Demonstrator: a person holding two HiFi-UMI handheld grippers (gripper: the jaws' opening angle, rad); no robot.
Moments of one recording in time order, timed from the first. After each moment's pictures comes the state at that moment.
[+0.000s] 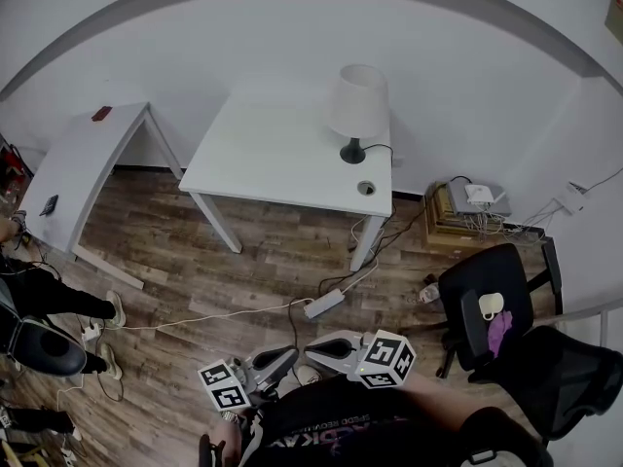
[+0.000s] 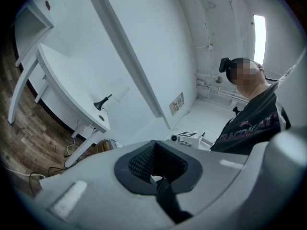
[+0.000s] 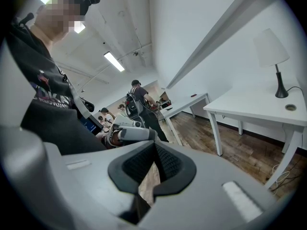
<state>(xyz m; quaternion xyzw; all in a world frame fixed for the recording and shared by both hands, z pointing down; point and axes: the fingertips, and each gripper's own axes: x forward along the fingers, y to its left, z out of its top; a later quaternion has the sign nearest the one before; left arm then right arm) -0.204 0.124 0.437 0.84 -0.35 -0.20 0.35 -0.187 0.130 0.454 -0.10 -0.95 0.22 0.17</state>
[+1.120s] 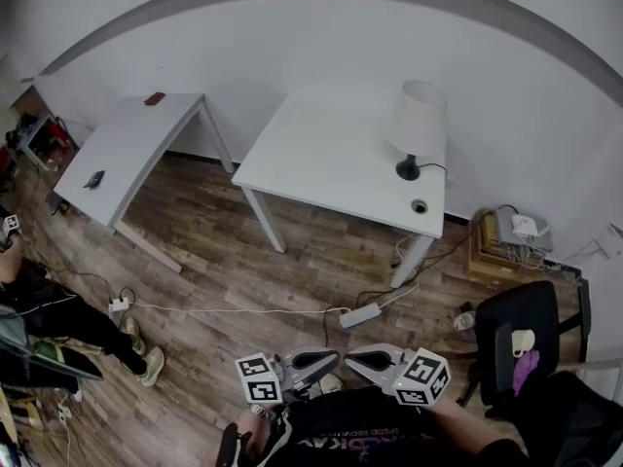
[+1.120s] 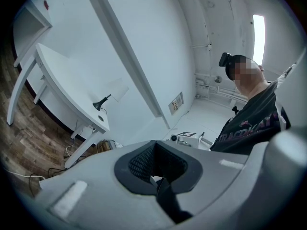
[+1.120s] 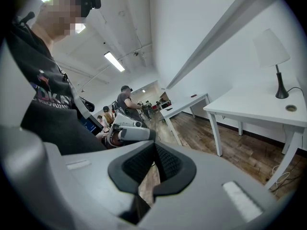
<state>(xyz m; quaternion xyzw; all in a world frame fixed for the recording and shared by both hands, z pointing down) -0.196 0.106 0.441 0.85 -0.34 -0.20 0.35 -0.179 0.115 0.455 -0.09 -0.95 0.23 0.18</state>
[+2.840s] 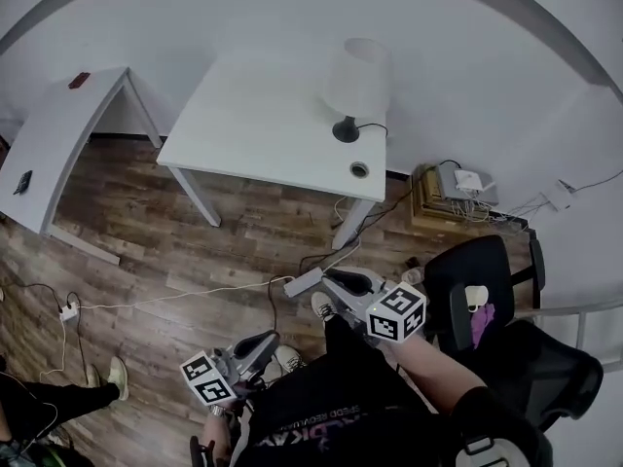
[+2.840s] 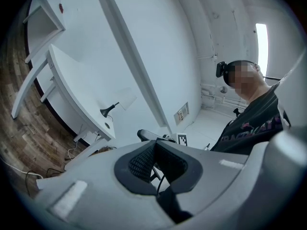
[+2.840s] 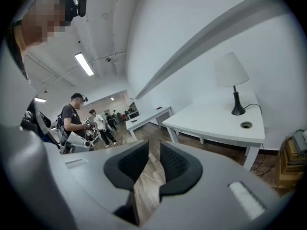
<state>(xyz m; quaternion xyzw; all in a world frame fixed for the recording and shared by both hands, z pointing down) -0.236 0.100 0.441 0.81 -0.38 -0.26 0.35 -0.176 -0.038 0.463 0.12 -0.95 0.22 0.16</state>
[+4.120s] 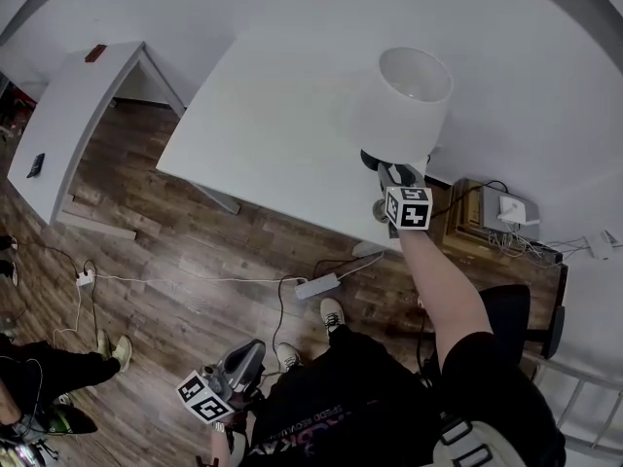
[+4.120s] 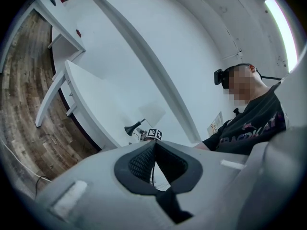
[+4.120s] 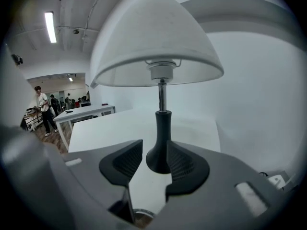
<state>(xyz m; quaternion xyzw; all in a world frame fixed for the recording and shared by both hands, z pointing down) -0.274 -0.039 0.456 0.70 -0.55 -0.26 0.37 -0.204 -0.515 0.589 0.36 -0.90 0.11 0.22</state>
